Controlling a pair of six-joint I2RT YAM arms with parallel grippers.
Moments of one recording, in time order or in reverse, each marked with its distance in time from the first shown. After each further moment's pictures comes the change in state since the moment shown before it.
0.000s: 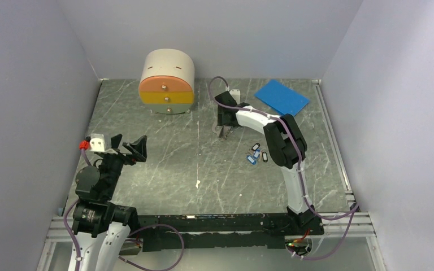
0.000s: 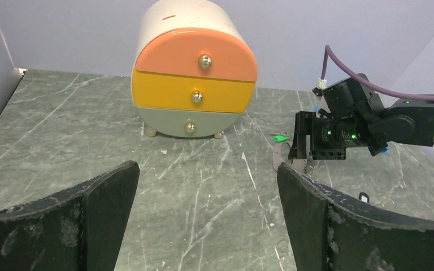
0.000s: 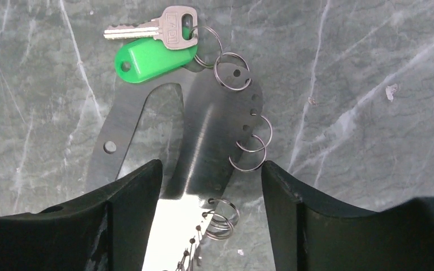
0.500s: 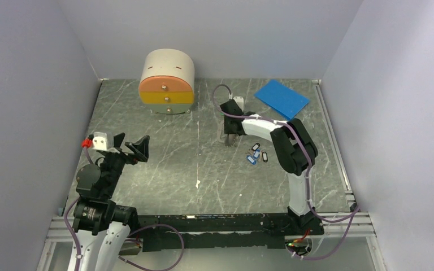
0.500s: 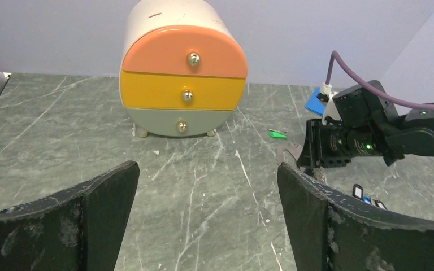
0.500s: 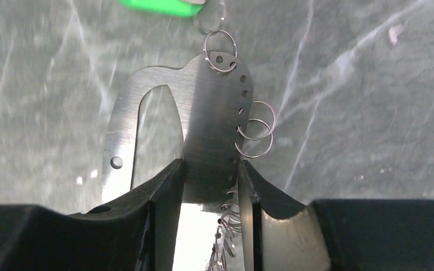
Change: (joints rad) left arm 0.000 0.020 -0.001 0.015 0.046 0.009; right arm 0.010 -0.112 -0.204 0.117 -0.037 -0.003
